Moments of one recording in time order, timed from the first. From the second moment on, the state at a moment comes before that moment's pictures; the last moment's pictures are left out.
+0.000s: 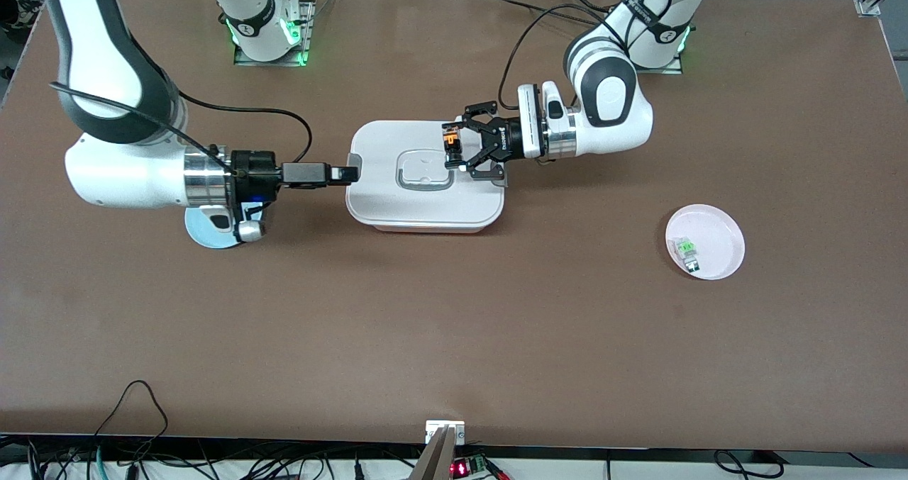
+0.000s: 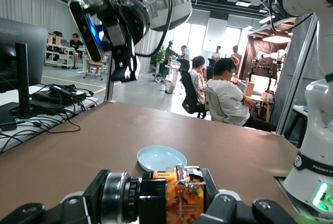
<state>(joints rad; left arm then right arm) 0.15 0.36 -0.82 -2.10 -1.95 2.33 2.40 0.01 0.32 0.26 -1.75 1.24 1.85 -0.05</state>
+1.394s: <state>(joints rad) 0.13 0.39 -0.82 -2.10 -1.99 2.33 2.42 0.07 0.38 0.32 -1.95 1.52 1.94 -0.27</state>
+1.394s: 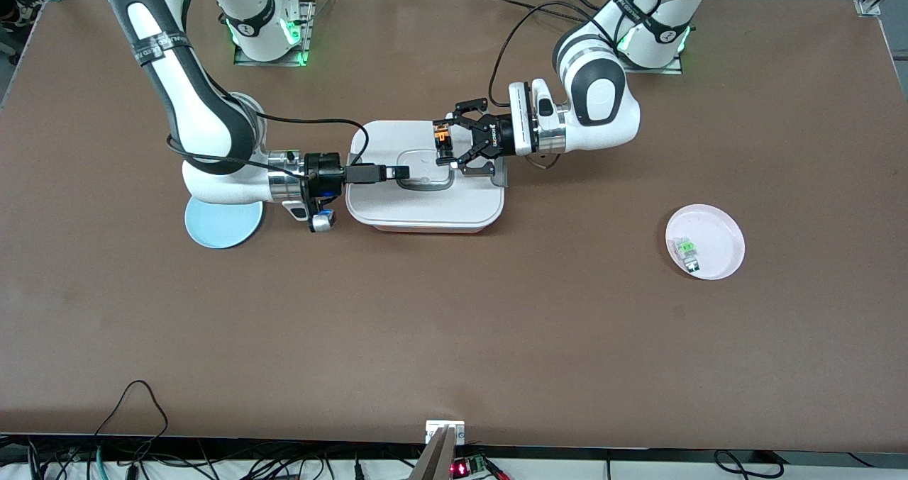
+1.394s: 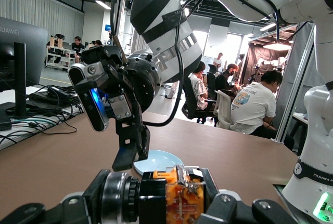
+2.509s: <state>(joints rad) 0.13 0.39 -0.82 -2.10 -1.99 2.33 2.42 0.10 0.37 0.38 -2.07 1.72 1.96 -0.46</state>
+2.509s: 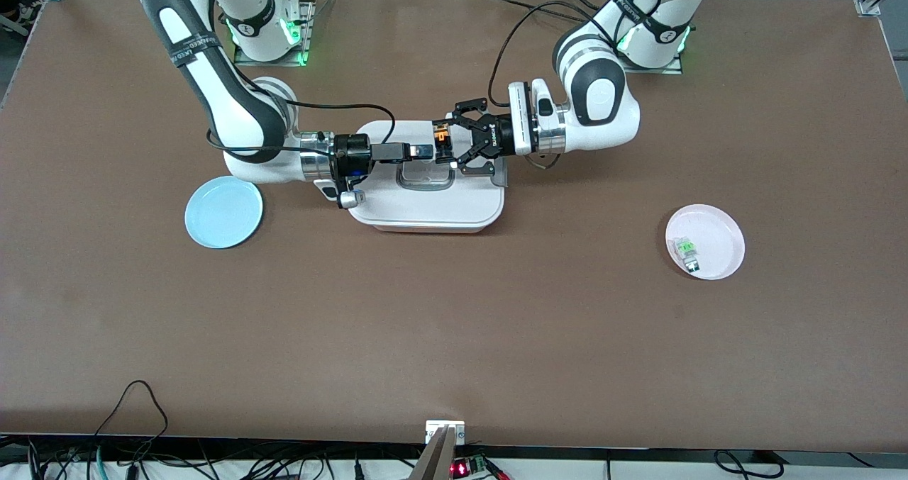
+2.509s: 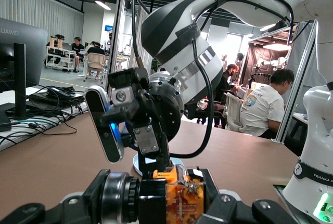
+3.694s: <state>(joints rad) 0.13 0.39 -0.82 -2.09 -1.99 2.33 2.42 0.14 0.33 0.39 -2.11 1.78 1.97 -0.47</state>
